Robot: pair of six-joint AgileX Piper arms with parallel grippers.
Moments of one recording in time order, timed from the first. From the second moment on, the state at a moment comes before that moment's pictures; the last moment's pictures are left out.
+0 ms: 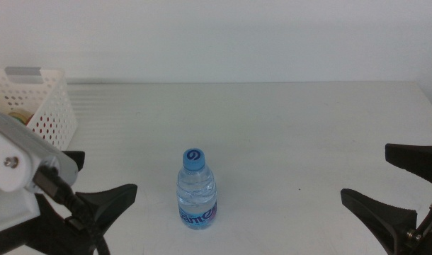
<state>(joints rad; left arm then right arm) -0.66 0.67 -0.59 0.04 0.43 -0.04 0.67 0.65 -0.45 -0.04 0.15 -0.08</state>
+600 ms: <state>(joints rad) -0.66 0.59 -0.13 -0.02 -0.20 -0.04 0.67 0.65 -0.45 -0.04 0.15 -0.08</state>
